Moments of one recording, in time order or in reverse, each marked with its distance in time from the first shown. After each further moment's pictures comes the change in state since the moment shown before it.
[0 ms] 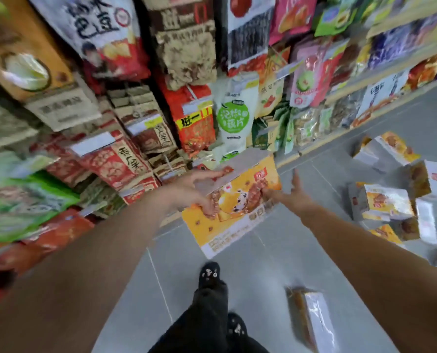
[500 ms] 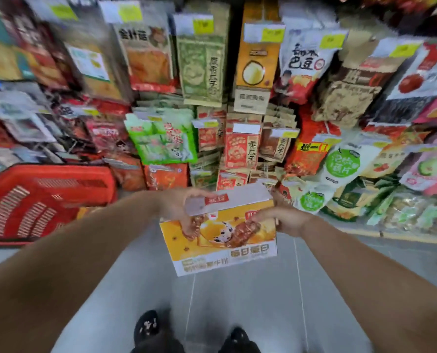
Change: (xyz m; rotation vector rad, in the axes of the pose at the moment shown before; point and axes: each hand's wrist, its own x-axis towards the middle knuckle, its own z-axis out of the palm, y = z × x) left_hand -0.306 -0.158 -0.013 -0.003 0.263 -0.178; right_hand -0.164 -0.057 0.202 -0.415 -0.799 -0.008
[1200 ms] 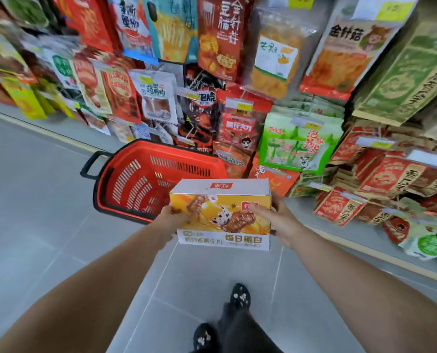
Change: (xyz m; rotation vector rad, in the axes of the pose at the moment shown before) left_hand -0.163 -0.399 -0.100 -1.129 0.657 -0.450; right_hand 0.169 -0.089 0.420 0.033 -0.016 -0.115
